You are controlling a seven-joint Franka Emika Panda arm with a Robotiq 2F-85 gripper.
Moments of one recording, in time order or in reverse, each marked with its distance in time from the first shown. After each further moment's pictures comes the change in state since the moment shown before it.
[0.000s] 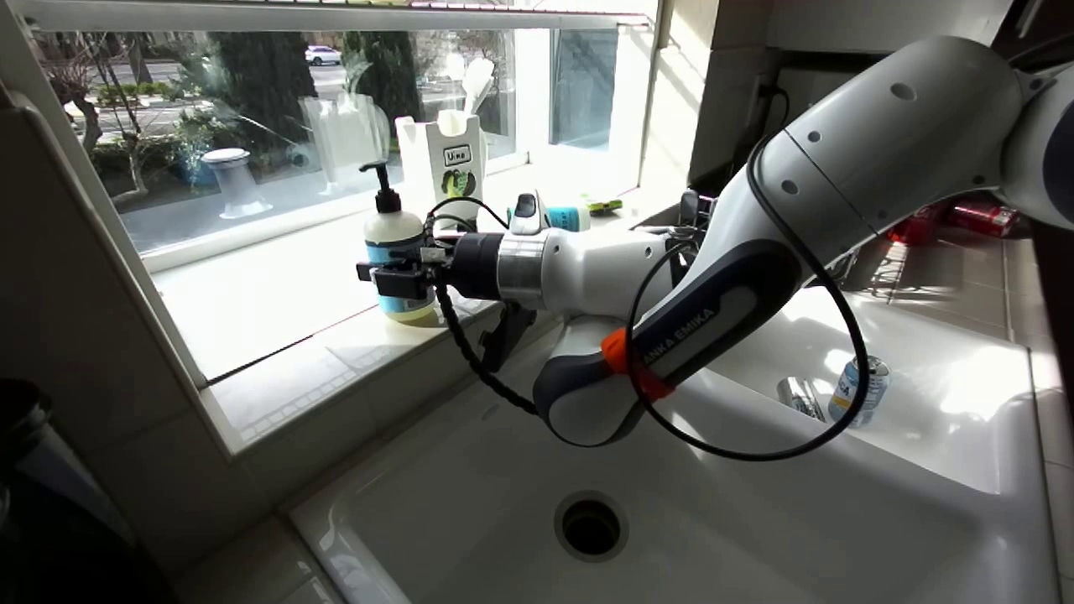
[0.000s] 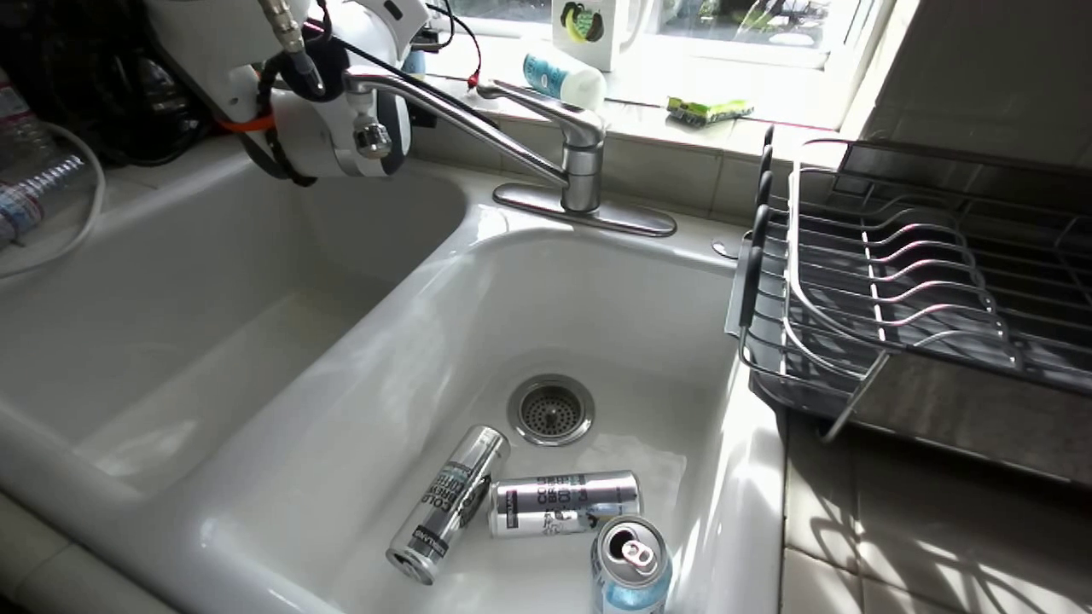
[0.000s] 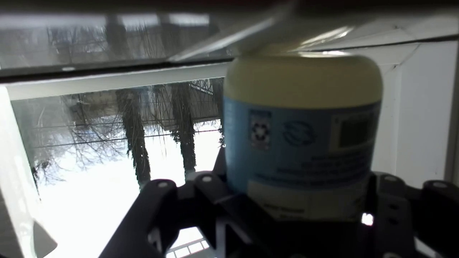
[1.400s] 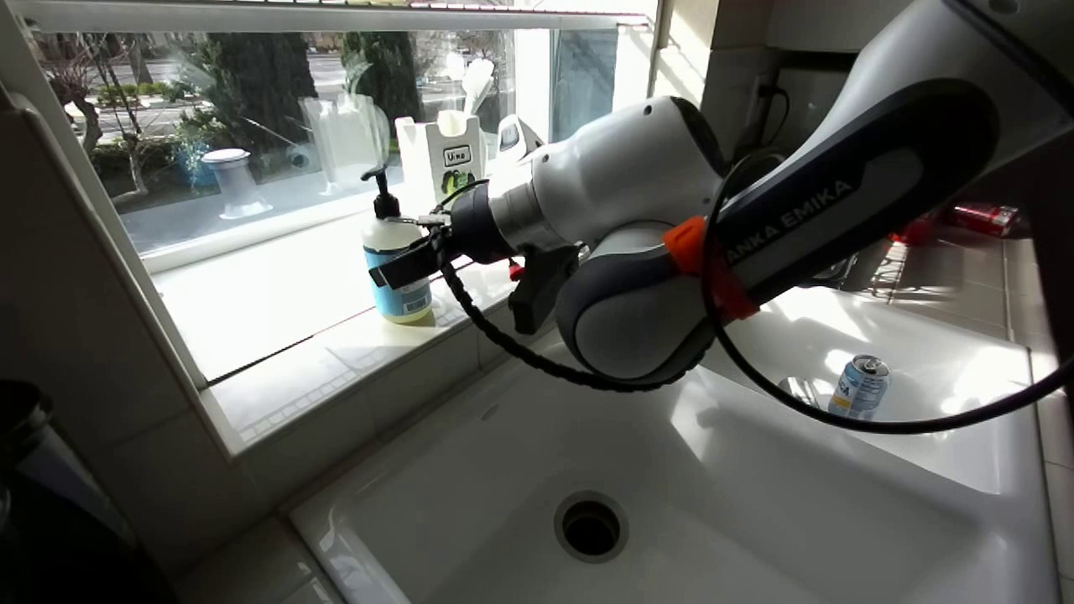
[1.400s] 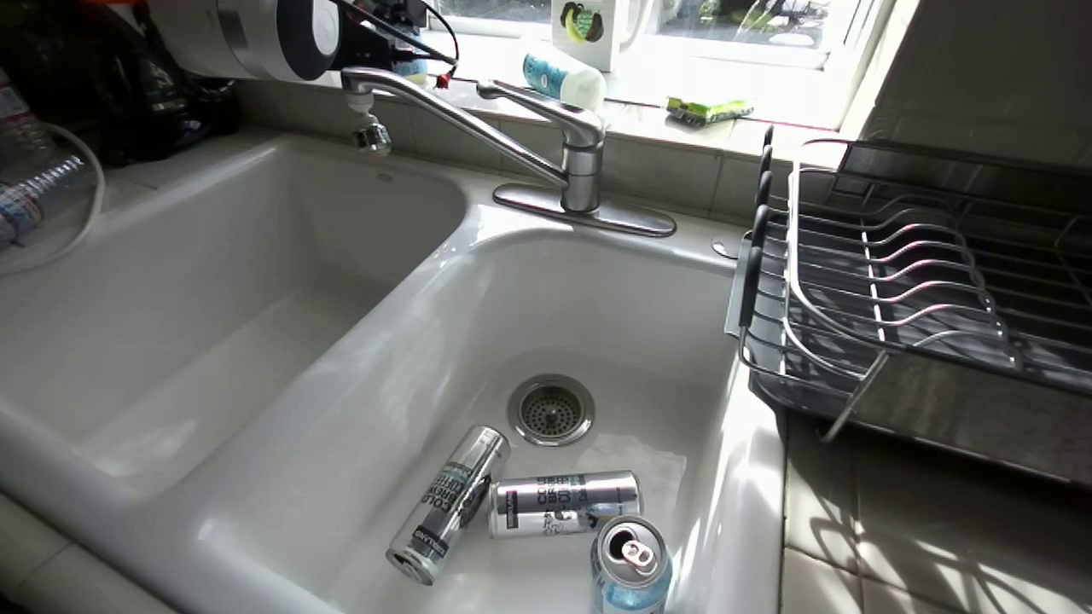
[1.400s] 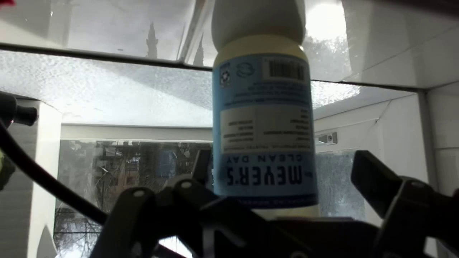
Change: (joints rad) arm 0.168 -0.359 -0.142 -0.225 0.235 -0.500 -0.100
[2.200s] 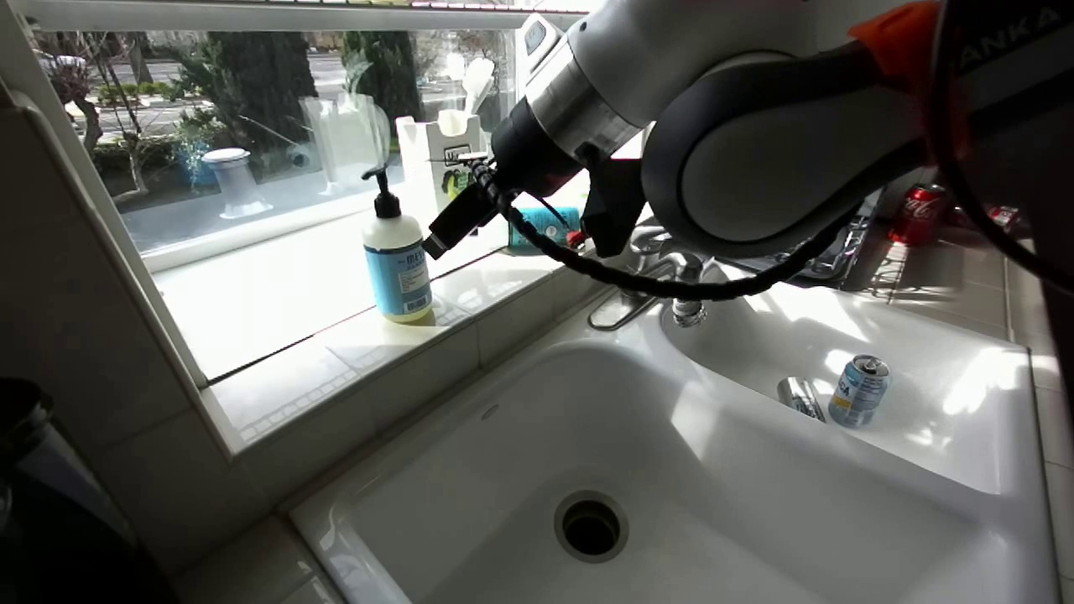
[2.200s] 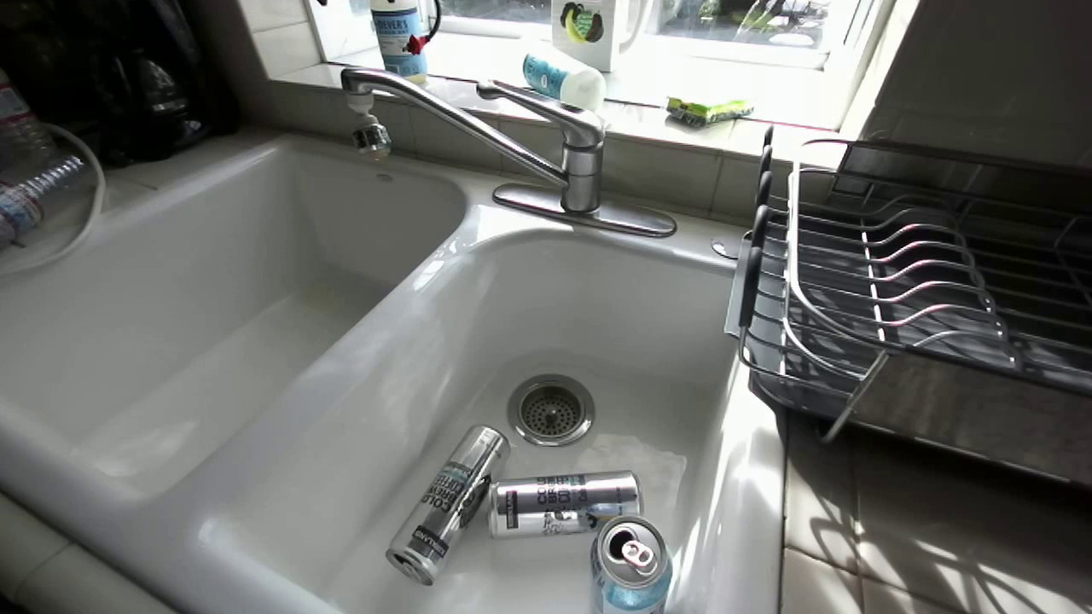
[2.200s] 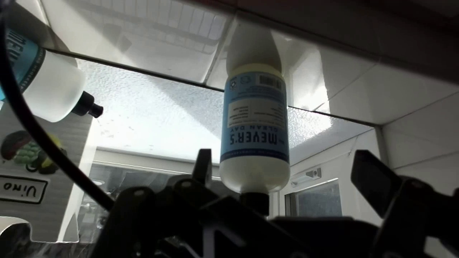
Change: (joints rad) arm 0.158 -0.307 -0.165 -0.106 -0.019 -0.475 -0.007
